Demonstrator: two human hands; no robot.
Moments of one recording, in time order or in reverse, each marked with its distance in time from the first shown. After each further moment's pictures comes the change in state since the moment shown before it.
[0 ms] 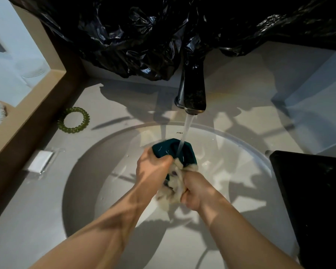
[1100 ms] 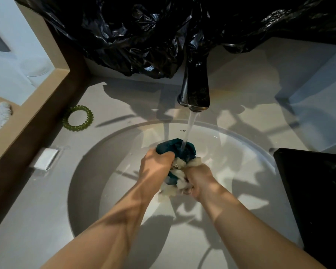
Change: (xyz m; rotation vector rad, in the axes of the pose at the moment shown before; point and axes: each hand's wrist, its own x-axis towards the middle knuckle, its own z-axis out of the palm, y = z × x) left_hand 0.008 -0.001 0.000 0.087 -0.023 -0.164; right_hand 0.014 -0.003 0.002 -0.238 0.216 -0.111
